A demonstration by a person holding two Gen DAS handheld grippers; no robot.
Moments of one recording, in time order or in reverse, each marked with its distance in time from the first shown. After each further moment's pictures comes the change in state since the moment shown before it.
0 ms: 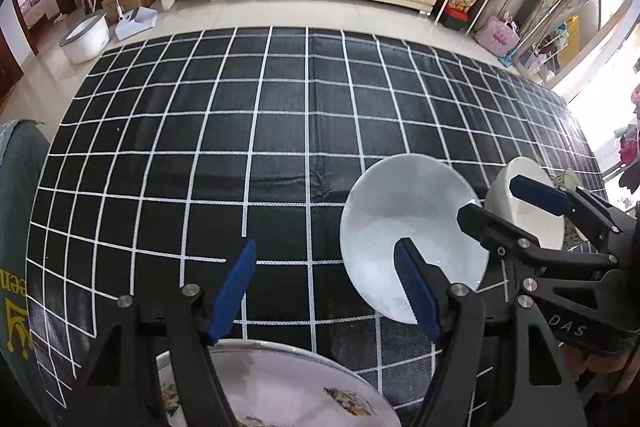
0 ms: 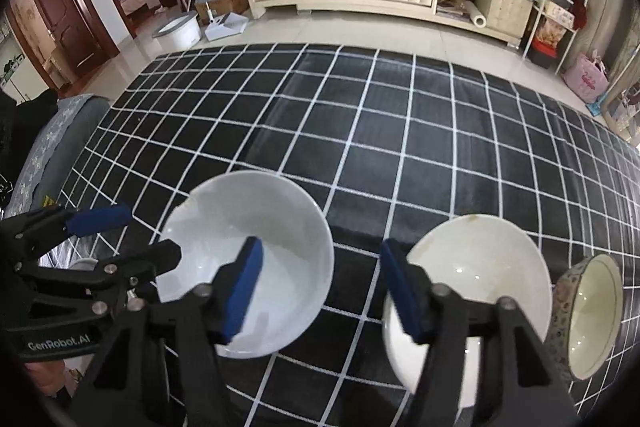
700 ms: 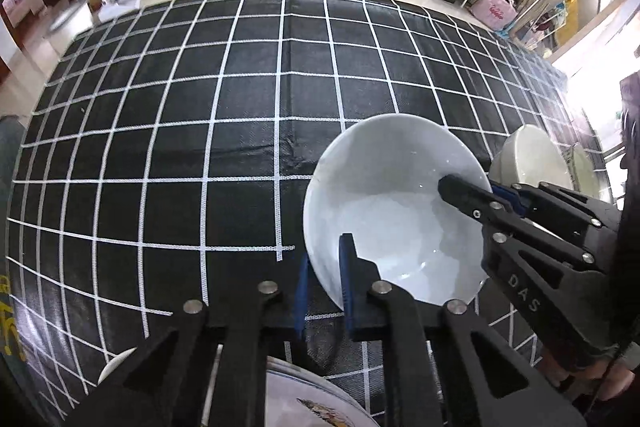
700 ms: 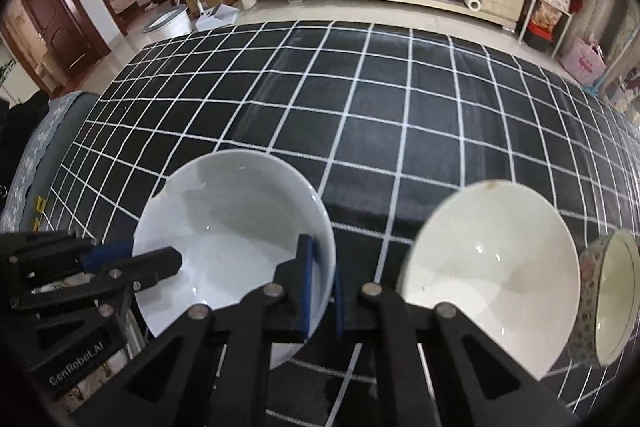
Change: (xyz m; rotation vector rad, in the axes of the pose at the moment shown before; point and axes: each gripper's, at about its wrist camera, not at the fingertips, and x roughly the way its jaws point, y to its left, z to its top) left arm 0.028 -0.022 -0.012 0.033 0.097 -0.012; right arm 0.014 -0.002 -0.015 0.050 0.033 -0.013
